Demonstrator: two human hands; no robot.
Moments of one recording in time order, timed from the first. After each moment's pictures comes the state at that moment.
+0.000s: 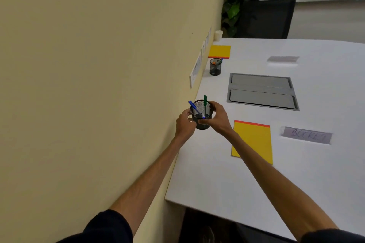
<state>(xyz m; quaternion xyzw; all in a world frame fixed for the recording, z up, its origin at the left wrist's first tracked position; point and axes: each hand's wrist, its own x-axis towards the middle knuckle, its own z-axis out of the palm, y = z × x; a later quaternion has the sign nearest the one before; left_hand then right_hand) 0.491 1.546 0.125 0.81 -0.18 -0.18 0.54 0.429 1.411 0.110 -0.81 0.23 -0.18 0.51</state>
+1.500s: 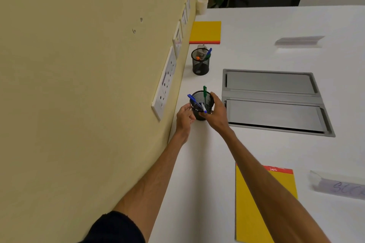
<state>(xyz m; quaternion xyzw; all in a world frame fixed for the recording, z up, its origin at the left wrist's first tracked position) 0.730 1.273 -0.026 0.67 -0.05 -0.35 0.66 0.671 1.162 -0.052 -0.77 0.33 -0.19 0.52</state>
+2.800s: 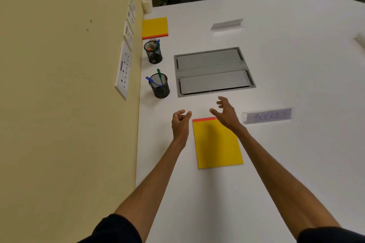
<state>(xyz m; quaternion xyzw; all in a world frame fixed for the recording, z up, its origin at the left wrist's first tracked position) 0.520 1.314 0.006 0.73 -0.08 -0.34 0.58 0.401 1.181 0.005 -0.74 0.45 -0.14 0.48</state>
